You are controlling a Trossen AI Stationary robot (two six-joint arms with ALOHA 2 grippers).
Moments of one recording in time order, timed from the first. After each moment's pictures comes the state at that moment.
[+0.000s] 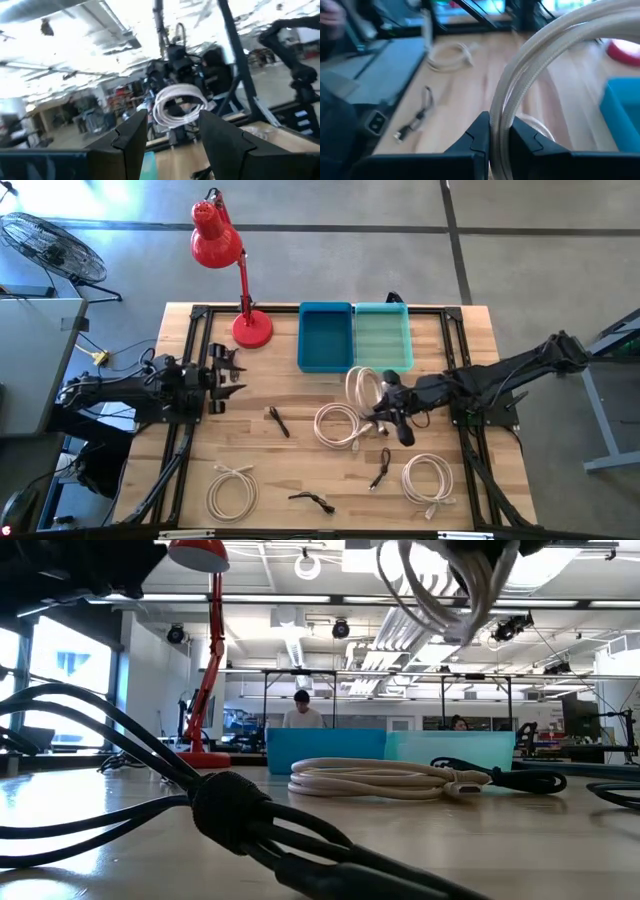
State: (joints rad) left arm 0.10 0.20 0.07 0.51 0.16 0.29; right arm 0.27 1.06 0.73 -0.07 0.06 0.17
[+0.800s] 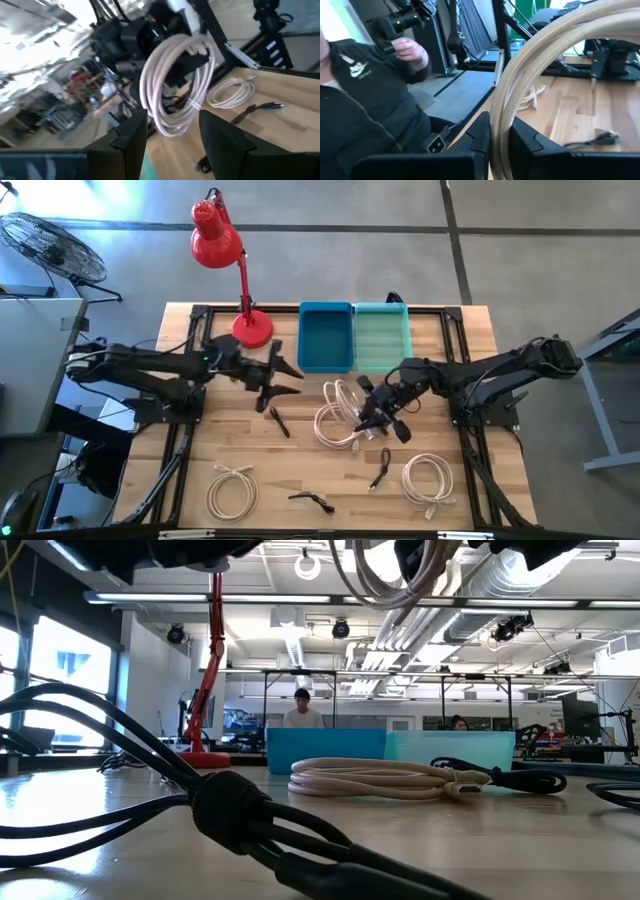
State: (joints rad) left arm 0.10 1.10 0.65 0.49 0.36 0.64; right arm 0.10 1.24 0.73 0.33 -0.50 0.12
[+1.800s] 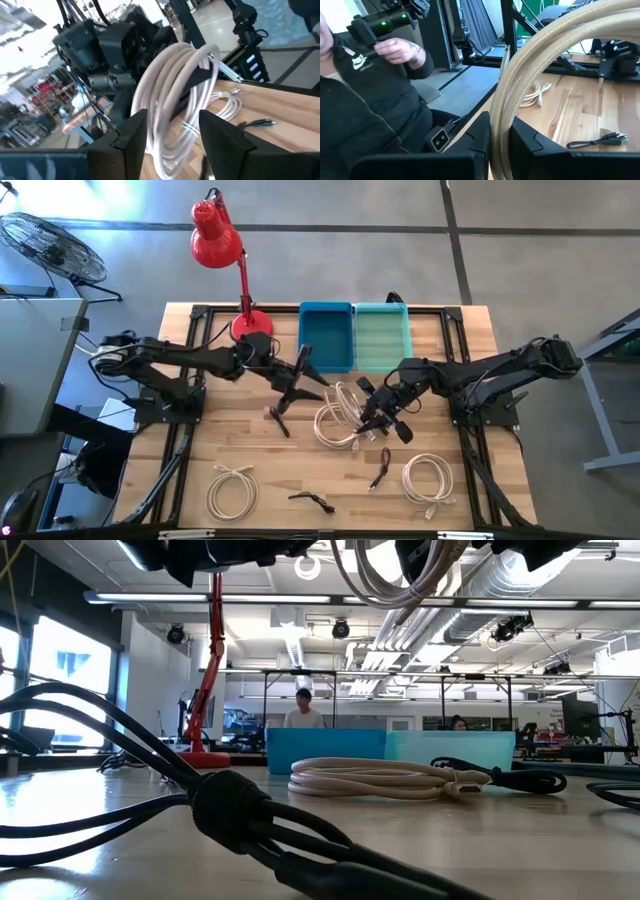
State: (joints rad) left arm 0.10 1.39 0.85 0.56 0.51 0.60; right arm 0.10 1.24 0.73 0.30 -0.53 0.08
